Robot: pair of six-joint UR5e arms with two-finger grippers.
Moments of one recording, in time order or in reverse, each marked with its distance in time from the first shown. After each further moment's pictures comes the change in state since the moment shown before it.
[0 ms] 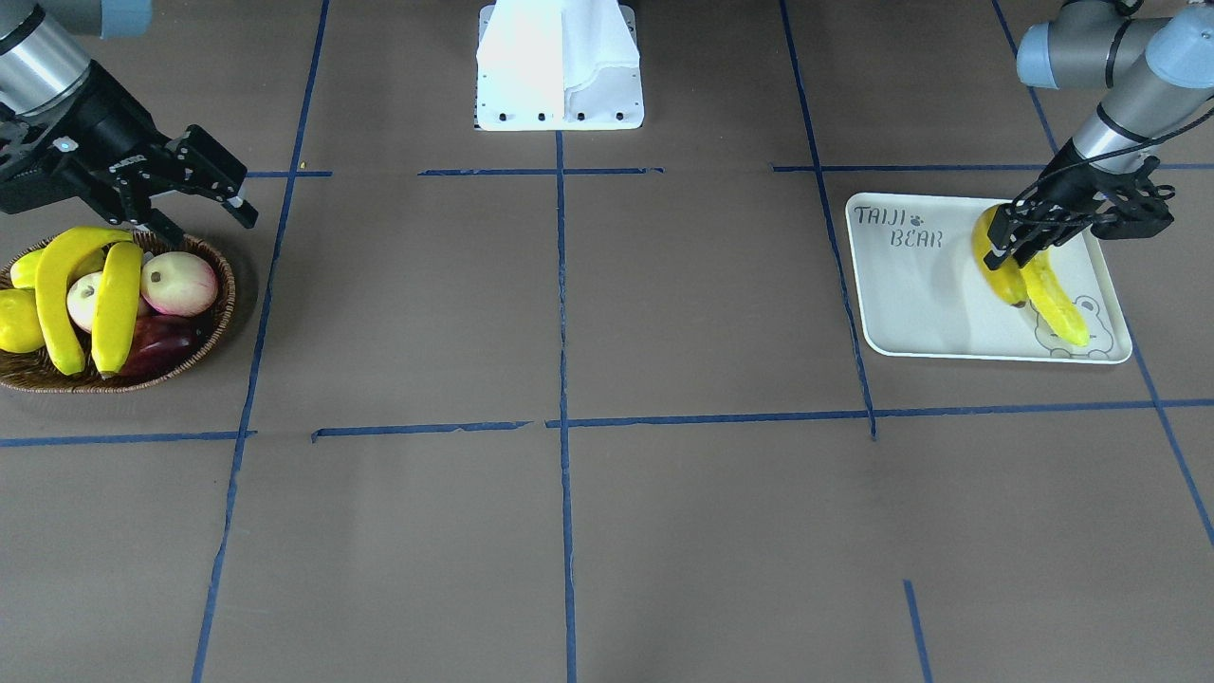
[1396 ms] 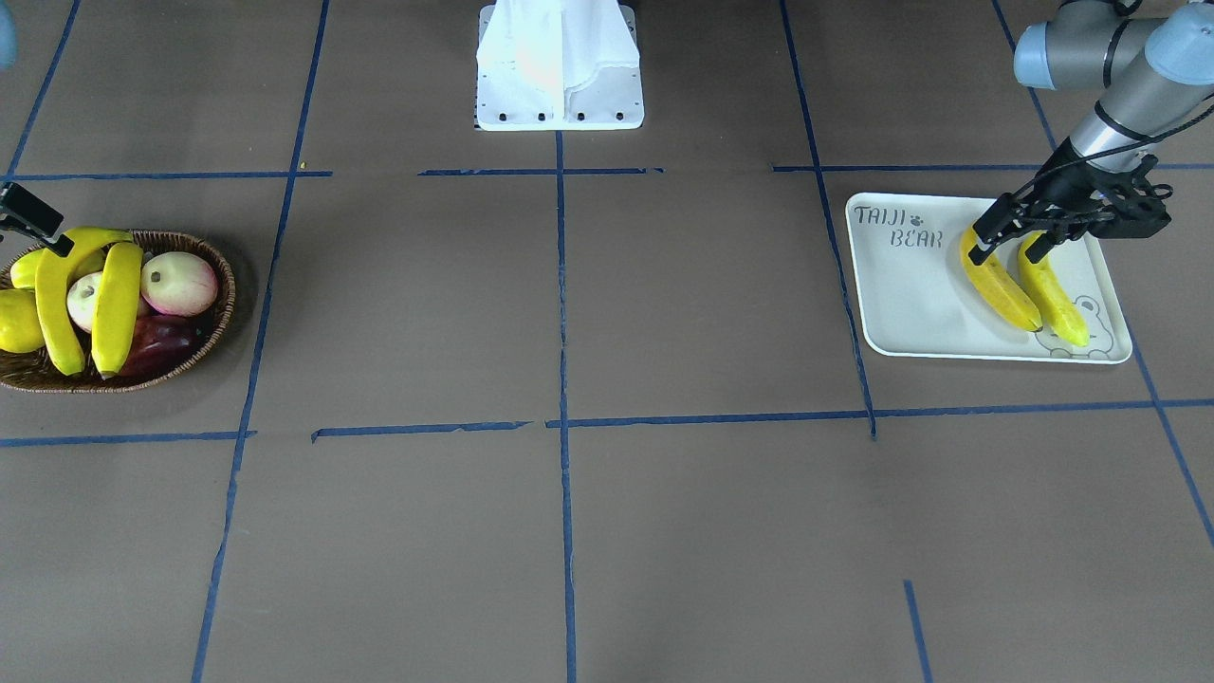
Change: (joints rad) left arm -0.002 -0.013 -0.015 -0.004 -0.008 -0.002; right arm 0.145 -0.272 -0.176 0.095 0.071 -0.081
